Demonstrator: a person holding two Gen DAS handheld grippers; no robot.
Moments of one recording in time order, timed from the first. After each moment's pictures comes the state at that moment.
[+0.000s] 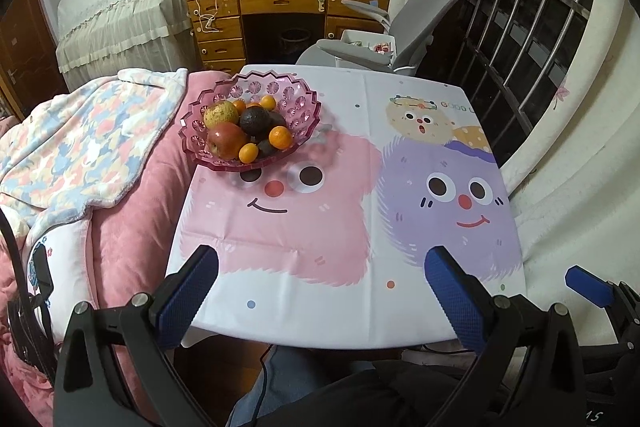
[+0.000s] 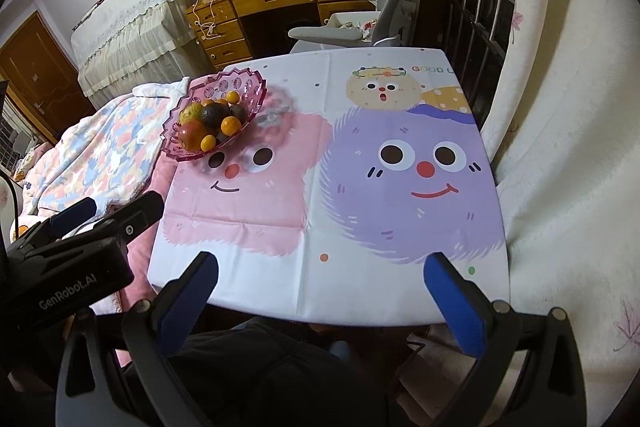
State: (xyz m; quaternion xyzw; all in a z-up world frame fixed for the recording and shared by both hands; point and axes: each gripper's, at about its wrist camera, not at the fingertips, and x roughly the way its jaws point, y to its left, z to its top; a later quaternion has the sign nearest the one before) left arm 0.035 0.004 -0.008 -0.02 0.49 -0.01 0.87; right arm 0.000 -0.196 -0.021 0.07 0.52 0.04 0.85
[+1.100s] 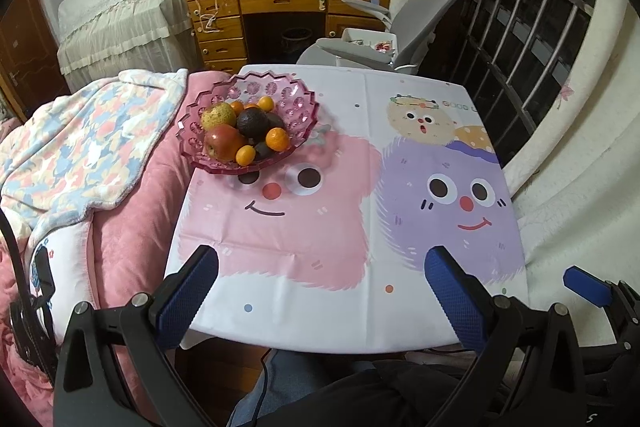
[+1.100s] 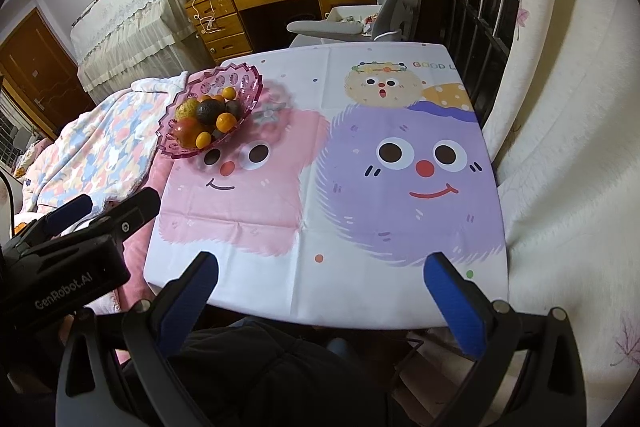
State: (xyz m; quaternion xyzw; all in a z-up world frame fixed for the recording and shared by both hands) left arm 0.038 -0.001 -0.008 -0.02 0.48 -0.01 0.88; right arm 0.005 -0.197 -0.026 0.06 0.52 0.04 0.85
